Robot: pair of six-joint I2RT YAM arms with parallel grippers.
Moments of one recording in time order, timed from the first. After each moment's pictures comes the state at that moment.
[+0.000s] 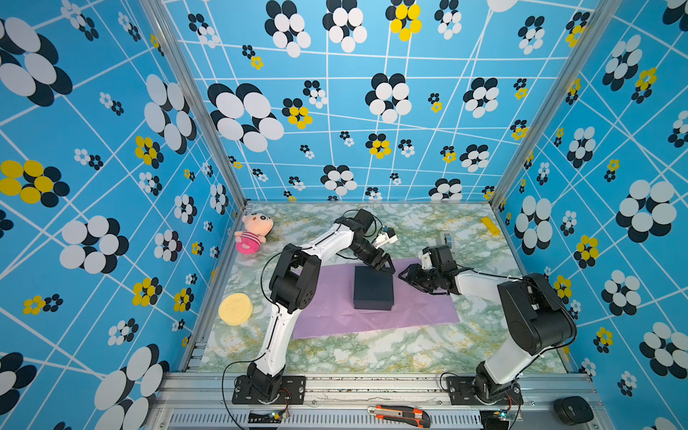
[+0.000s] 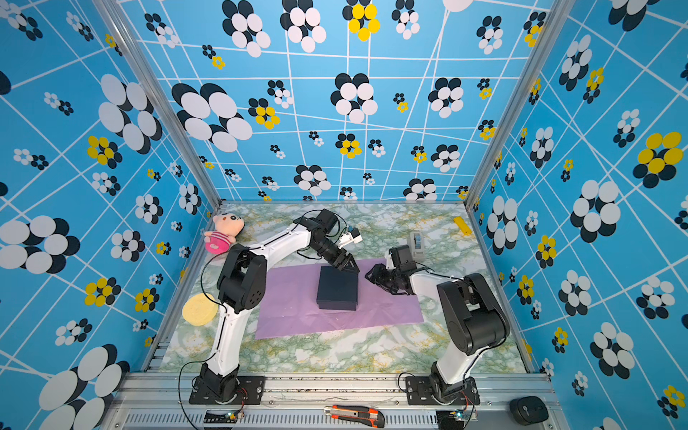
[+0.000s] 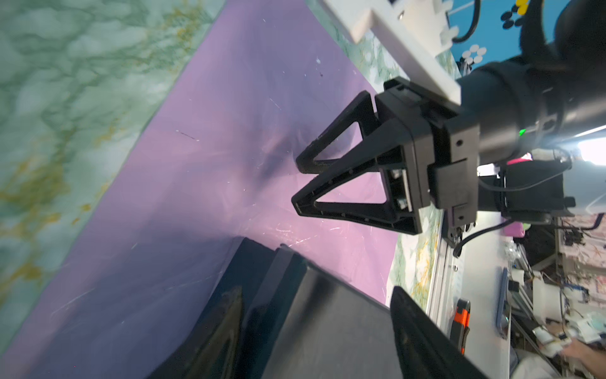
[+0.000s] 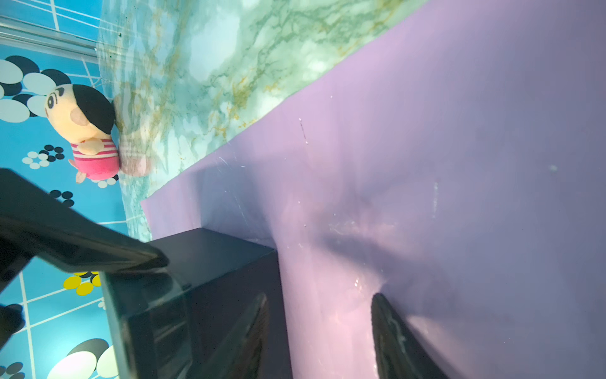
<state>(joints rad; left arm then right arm) -0.54 2.21 1.83 -0.84 0.81 0.15 0.31 1.68 0.77 -0.02 -0.39 0.70</state>
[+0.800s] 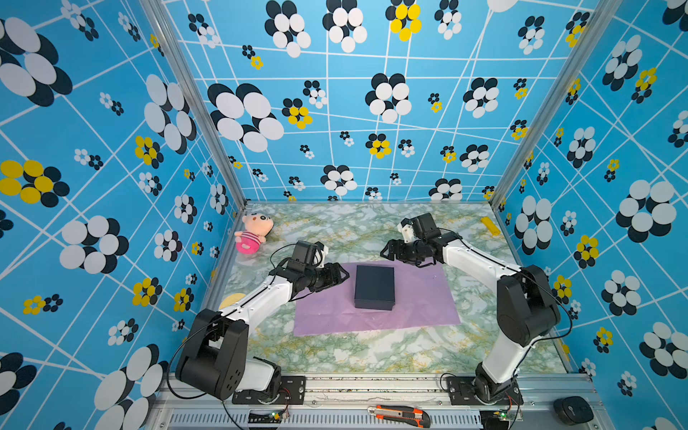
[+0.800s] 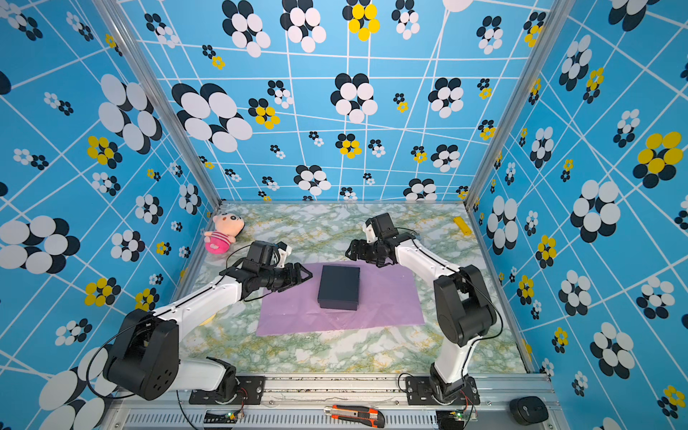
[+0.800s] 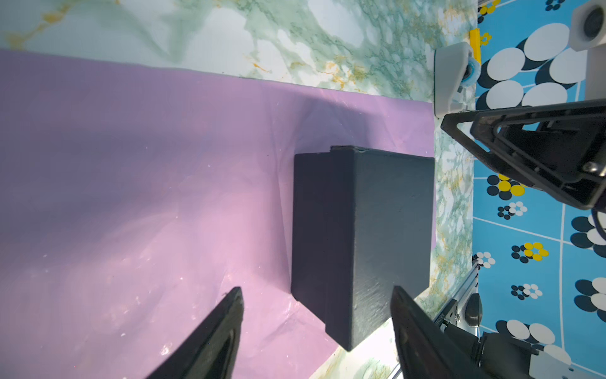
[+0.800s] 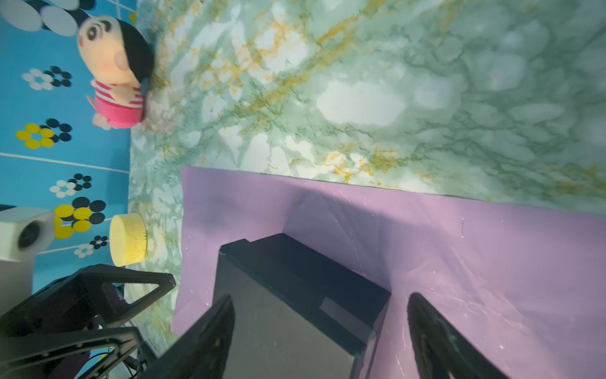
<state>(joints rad) -0.34 1.40 0.77 -0.25 0.47 -0.64 0.43 1.81 1.29 -0.48 -0.36 0.46</state>
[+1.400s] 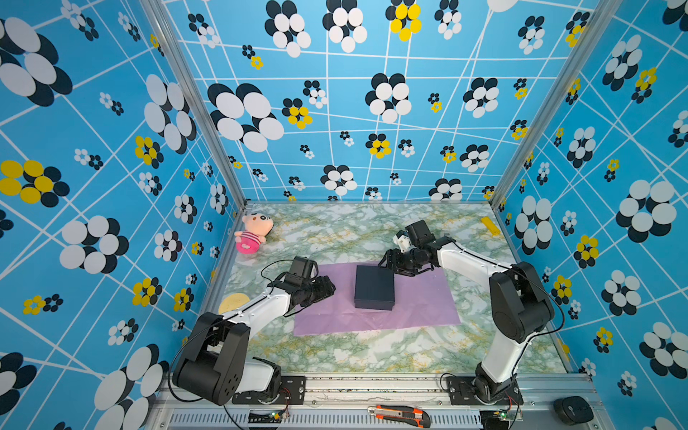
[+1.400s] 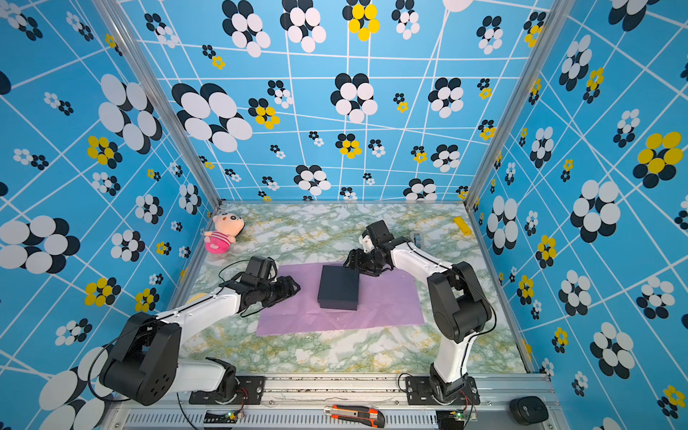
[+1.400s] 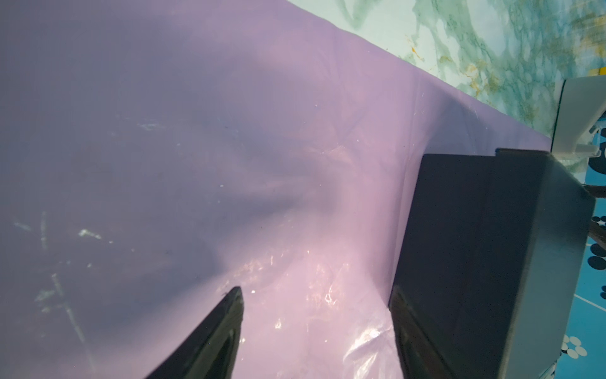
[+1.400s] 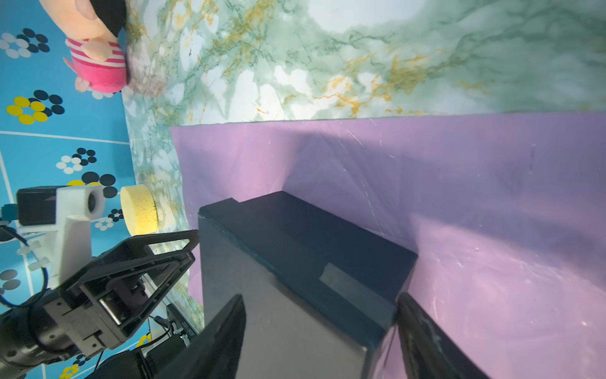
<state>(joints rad) -0.33 1.37 0.63 -0.24 0.26 -0.70 0.44 1.82 1.24 -0.47 -0.47 0.52</state>
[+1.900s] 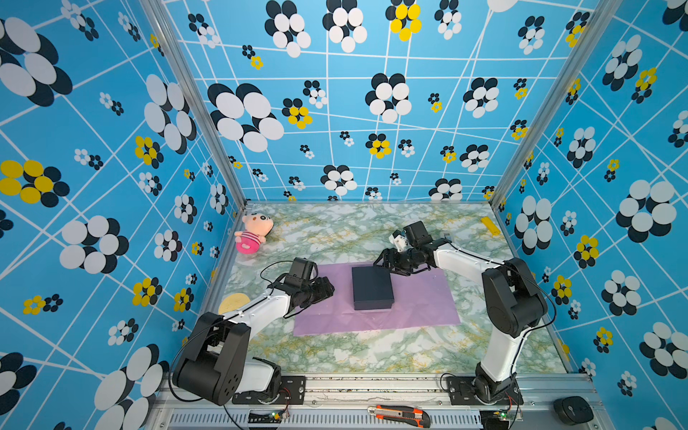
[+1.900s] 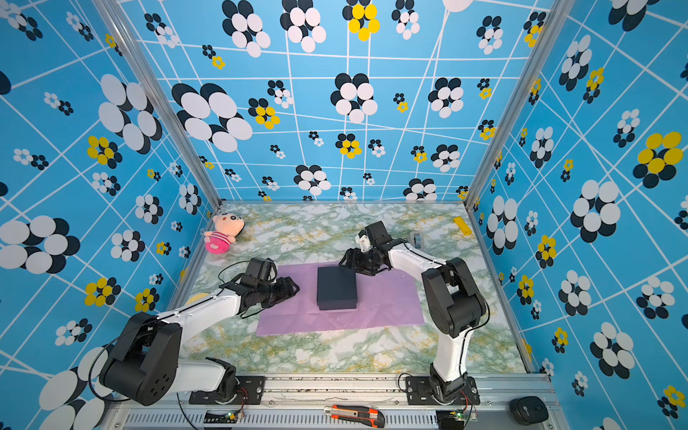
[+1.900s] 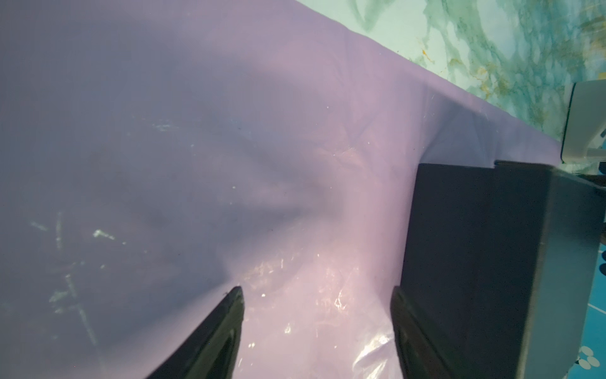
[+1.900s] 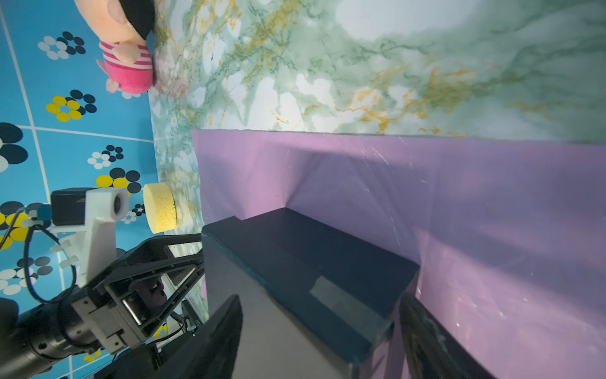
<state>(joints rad) -0.33 1.36 0.61 -0.21 0.26 -0.70 0.44 1.86 1.23 -0.37 -0.53 0.54</state>
